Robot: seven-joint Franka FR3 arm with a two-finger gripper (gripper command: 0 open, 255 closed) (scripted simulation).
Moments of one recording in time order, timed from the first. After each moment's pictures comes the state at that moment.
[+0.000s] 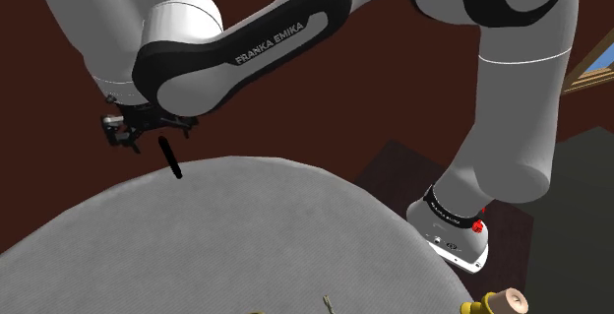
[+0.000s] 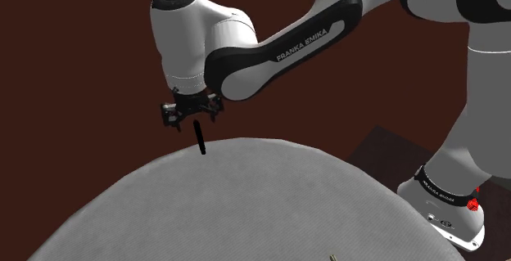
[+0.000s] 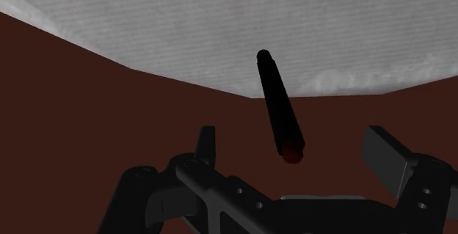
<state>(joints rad) 0.21 0.46 0.60 -1.62 -0.51 2.09 1.31</state>
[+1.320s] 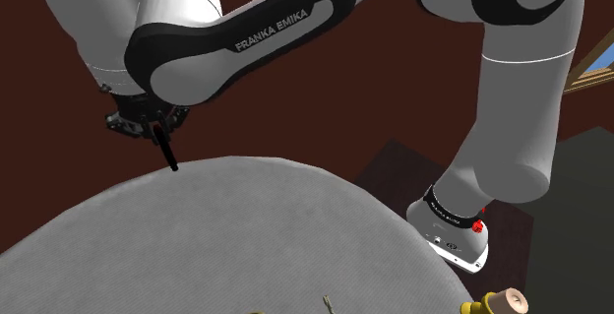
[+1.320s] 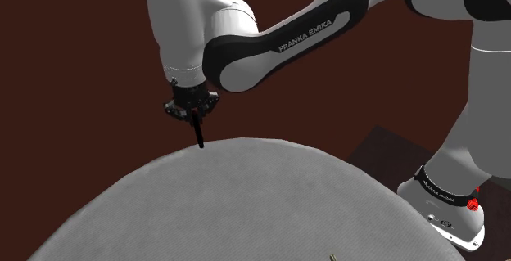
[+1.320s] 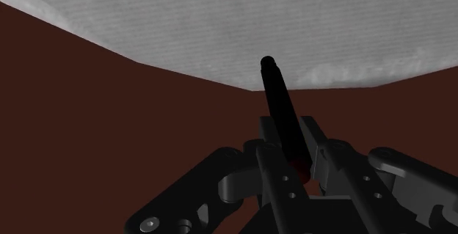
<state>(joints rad) 0.20 0.44 0.61 -1.61 -0.49 2.06 1.30</state>
